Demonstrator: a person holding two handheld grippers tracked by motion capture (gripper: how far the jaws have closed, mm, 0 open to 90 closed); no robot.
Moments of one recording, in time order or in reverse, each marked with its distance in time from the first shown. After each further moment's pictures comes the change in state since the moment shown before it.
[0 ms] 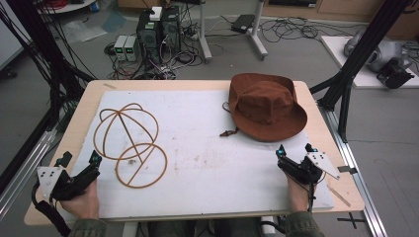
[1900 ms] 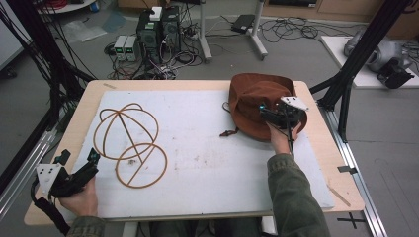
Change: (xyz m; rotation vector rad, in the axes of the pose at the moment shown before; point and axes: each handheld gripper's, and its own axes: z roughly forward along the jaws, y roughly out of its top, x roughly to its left) left arm 0.007 0.000 0.008 0.005 0.012 0.009; right arm 0.026 0.067 0.153 0.167 -0.004 -0.072
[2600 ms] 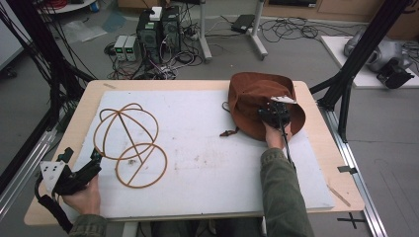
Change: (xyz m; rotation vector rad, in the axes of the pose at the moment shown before) left arm -0.006 0.000 0.006 -0.005 -0.009 0.008; right arm 0.000 -0.017 0.046 0.221 -0.009 -0.052
